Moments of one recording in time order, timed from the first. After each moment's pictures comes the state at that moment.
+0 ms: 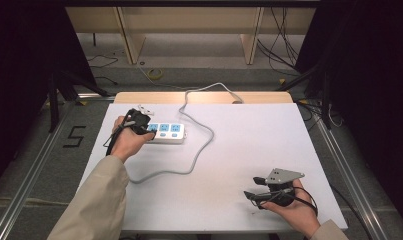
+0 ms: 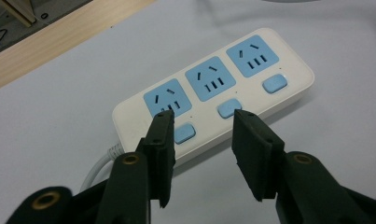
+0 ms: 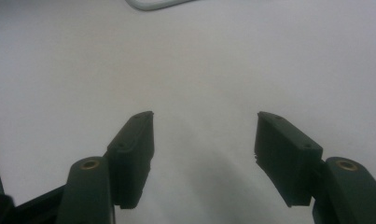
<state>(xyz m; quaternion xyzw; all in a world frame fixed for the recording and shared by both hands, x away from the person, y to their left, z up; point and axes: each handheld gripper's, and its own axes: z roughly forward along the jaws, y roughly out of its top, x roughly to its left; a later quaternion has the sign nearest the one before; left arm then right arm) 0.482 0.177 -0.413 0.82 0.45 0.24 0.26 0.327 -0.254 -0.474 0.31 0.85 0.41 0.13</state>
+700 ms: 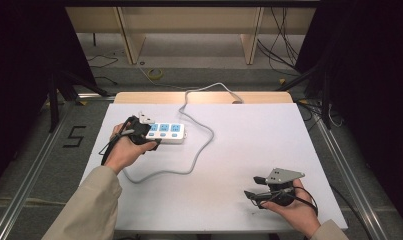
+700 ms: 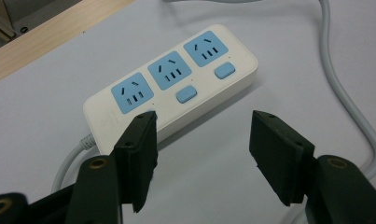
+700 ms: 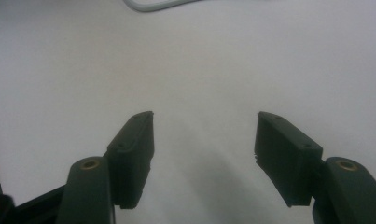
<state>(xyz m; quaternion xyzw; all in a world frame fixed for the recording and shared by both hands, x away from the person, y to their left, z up) 0.449 0.171 -0.407 0.83 0.42 0.22 0.28 0.327 -0.255 -0.473 0.31 0.85 0.41 0.13</state>
